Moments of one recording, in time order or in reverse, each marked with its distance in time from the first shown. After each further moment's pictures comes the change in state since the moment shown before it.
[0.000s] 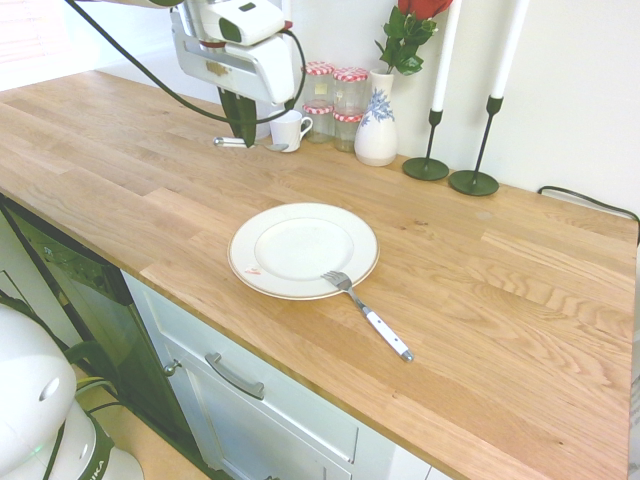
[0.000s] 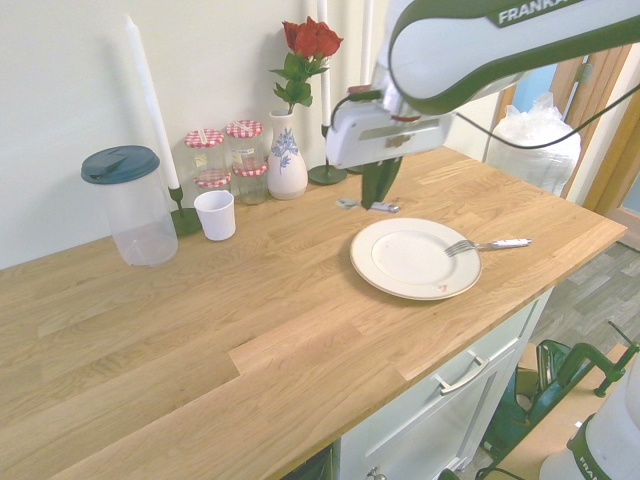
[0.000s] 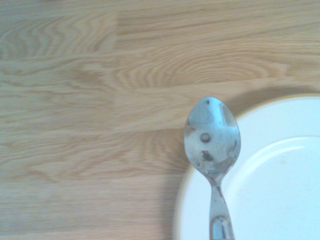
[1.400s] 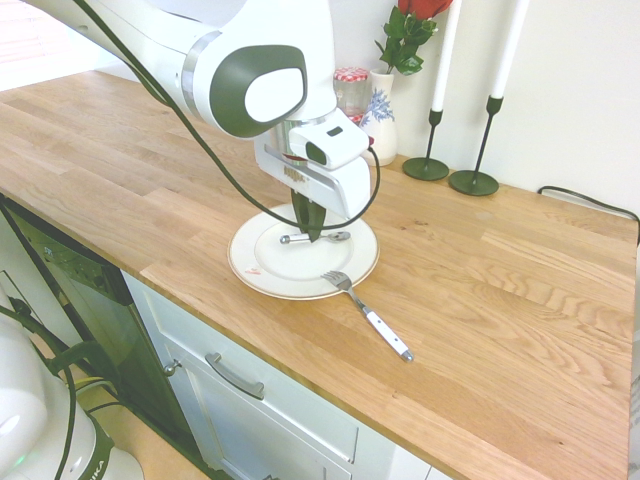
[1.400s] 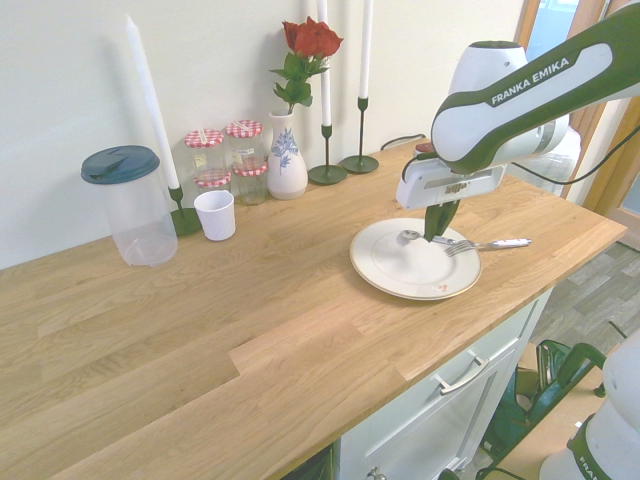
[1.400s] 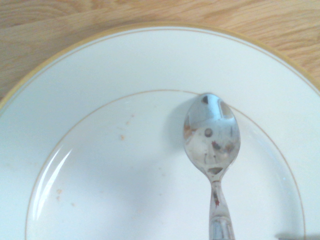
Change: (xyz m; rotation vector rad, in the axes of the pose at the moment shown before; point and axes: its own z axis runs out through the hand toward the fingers) arm 0.068 0.074 0.118 -0.095 -0.035 0.099
